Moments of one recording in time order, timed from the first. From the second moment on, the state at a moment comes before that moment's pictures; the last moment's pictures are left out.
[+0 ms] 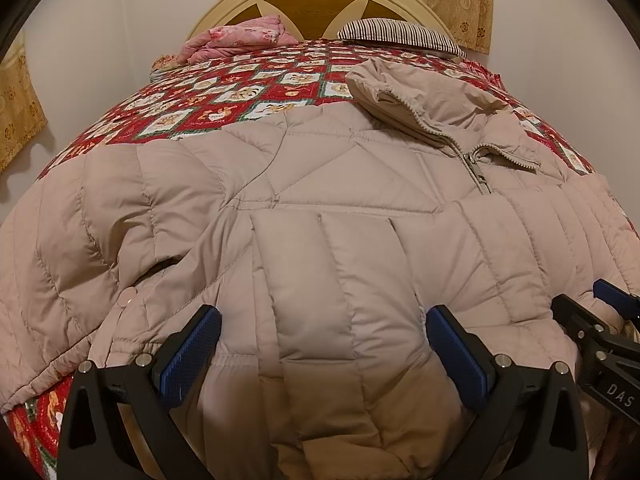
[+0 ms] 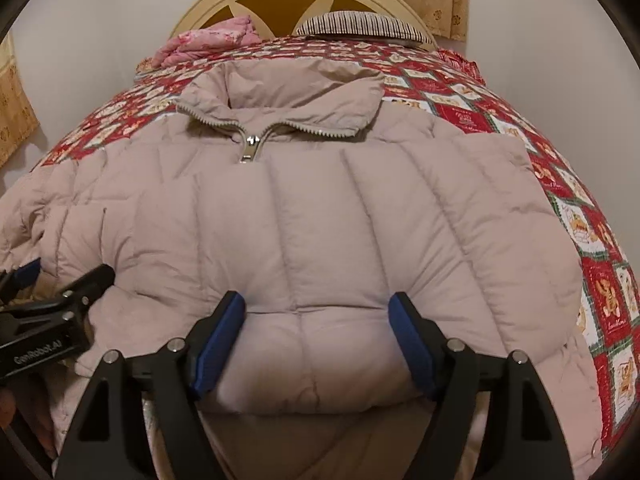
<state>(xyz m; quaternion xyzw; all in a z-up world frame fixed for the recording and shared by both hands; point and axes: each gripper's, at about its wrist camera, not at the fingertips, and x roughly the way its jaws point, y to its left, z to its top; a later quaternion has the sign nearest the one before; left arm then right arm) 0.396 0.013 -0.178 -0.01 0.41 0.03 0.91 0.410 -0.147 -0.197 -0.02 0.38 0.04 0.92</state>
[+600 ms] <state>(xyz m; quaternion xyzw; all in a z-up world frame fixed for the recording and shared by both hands) 0.396 0.012 -0.178 -0.01 0.41 0.03 0.91 0.412 -0.139 -0.201 -0.05 0.39 0.03 0.92</state>
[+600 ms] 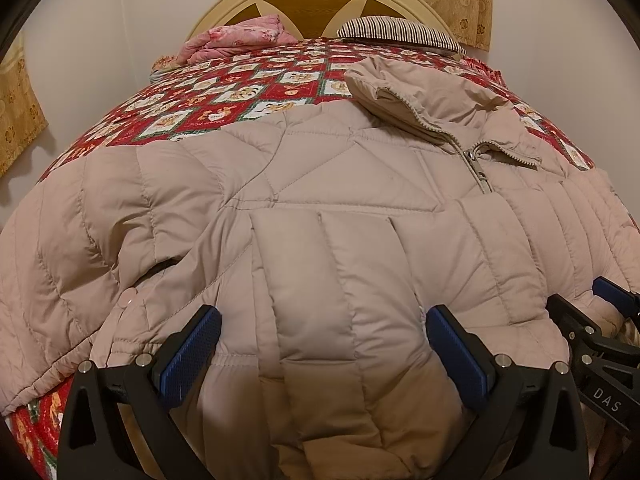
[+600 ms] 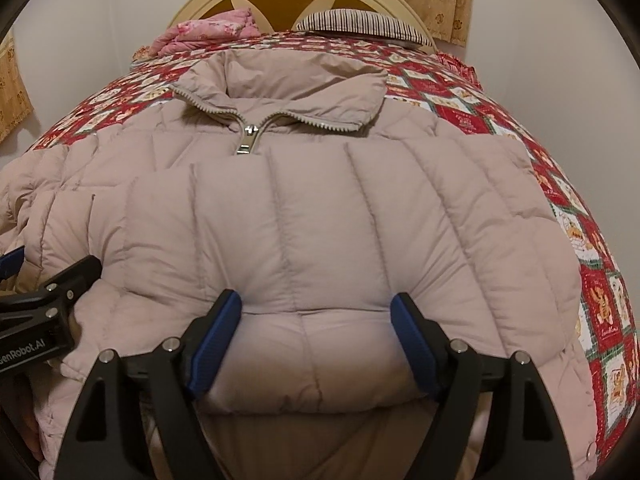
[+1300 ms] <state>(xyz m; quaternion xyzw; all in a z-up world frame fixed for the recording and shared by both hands) 0.397 0.015 -0.179 -0.01 0.42 0.03 0.91 0.412 -0.138 -0.203 -0.05 0.39 0.02 0.92</state>
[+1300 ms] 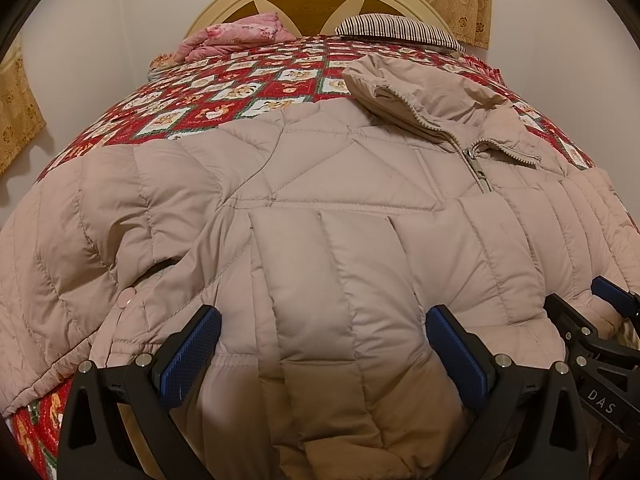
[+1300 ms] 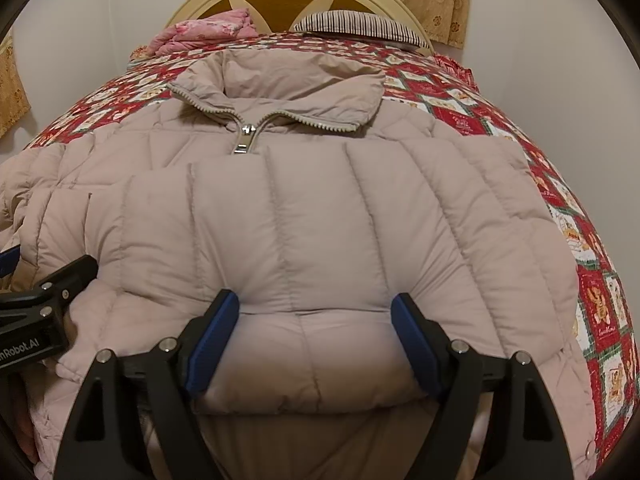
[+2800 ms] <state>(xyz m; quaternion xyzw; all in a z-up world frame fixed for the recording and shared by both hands) 0.189 0.372 -0.186 -0.45 0.18 0.16 0.86 0.409 -0.141 -0.200 -0.05 0.37 0.02 0.93</state>
